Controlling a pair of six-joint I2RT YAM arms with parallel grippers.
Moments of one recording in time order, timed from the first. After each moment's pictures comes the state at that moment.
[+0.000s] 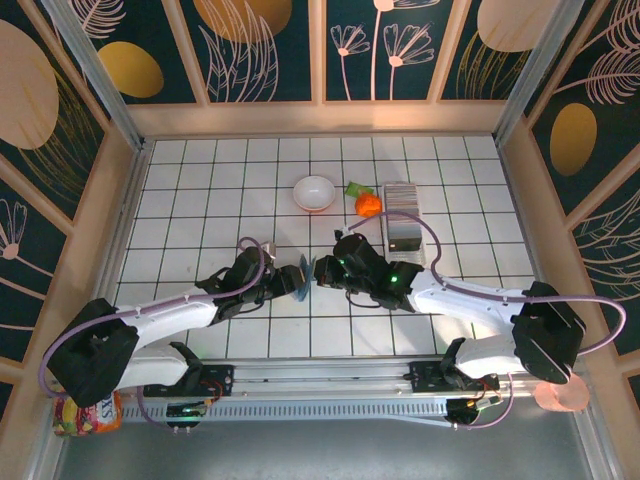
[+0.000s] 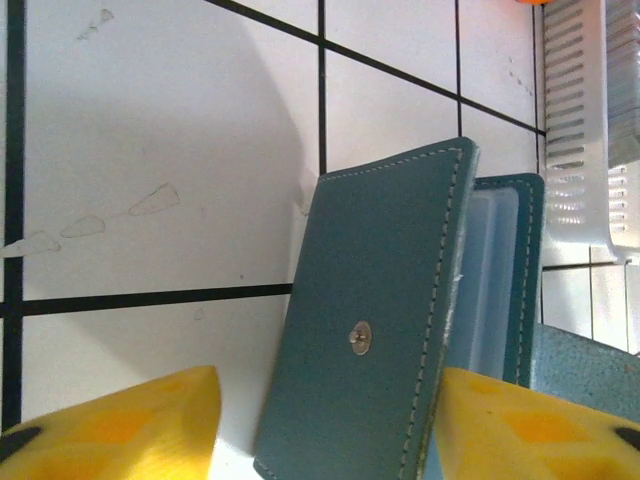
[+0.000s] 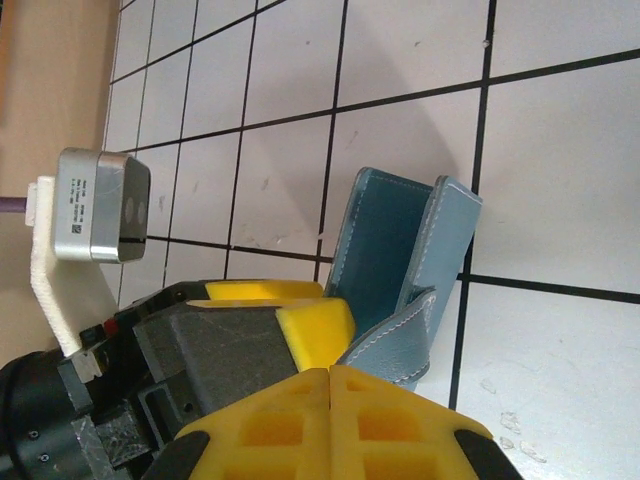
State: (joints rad) left arm -0.74 1.26 0.44 0.08 0.11 -0.97; right arm 1.01 1.30 0.76 -0.13 0.03 1.00
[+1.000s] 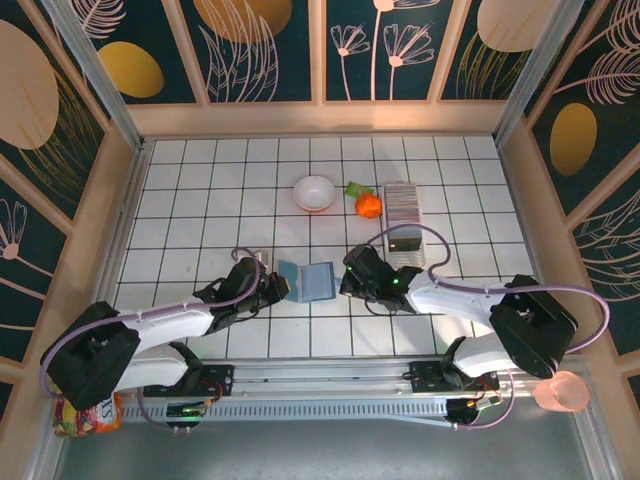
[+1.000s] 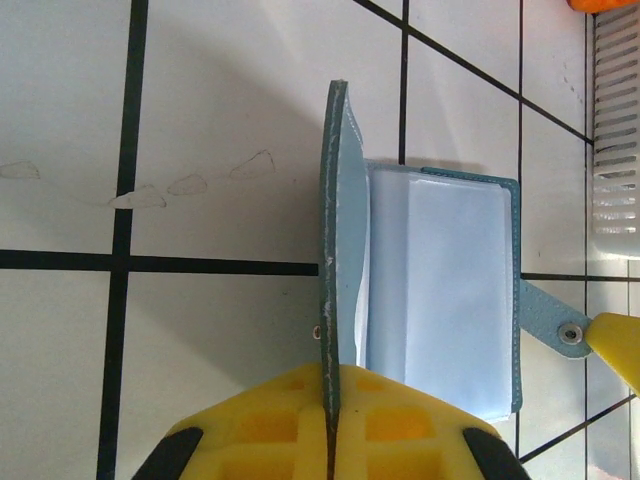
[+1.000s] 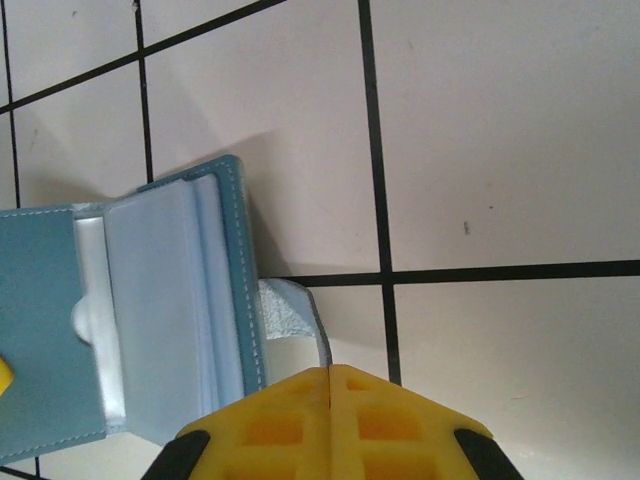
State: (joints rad) left arm -0.74 1.24 0.33 0.17 0.07 -1.02; right arm 0.91 1.37 0.62 -0.20 0.12 0.99
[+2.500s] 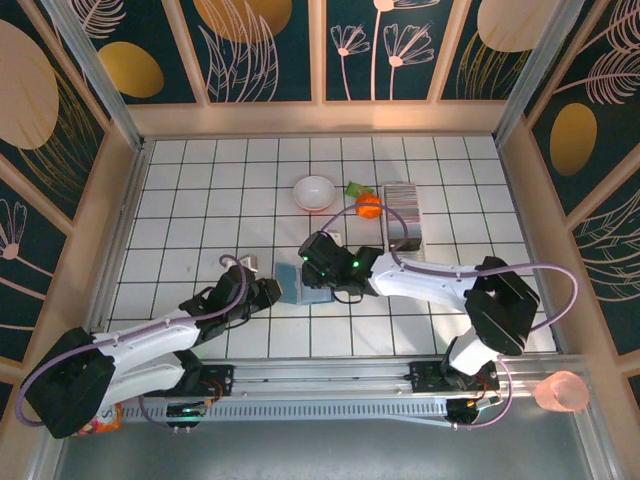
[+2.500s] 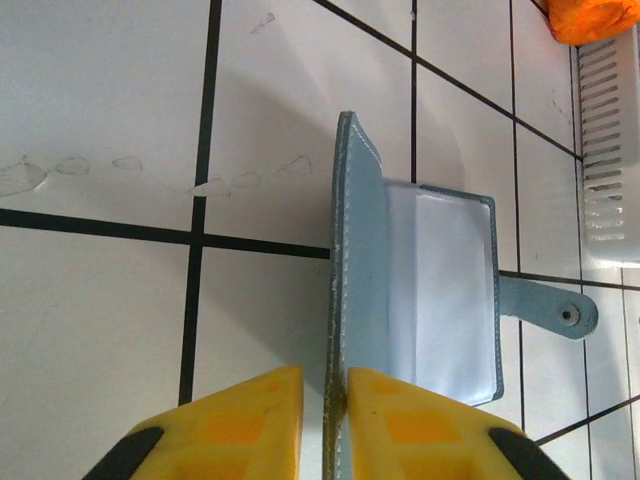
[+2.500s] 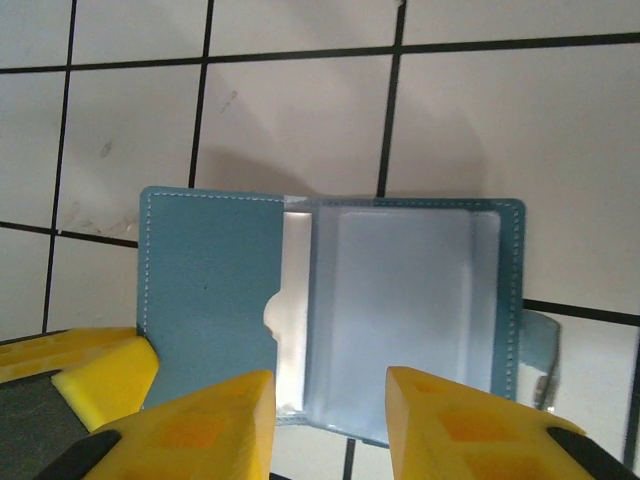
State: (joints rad) left arm -0.74 1.05 0.25 0.10 0.01 -1.01; right arm 1.06 1.59 1.03 -0.43 0.16 0.91
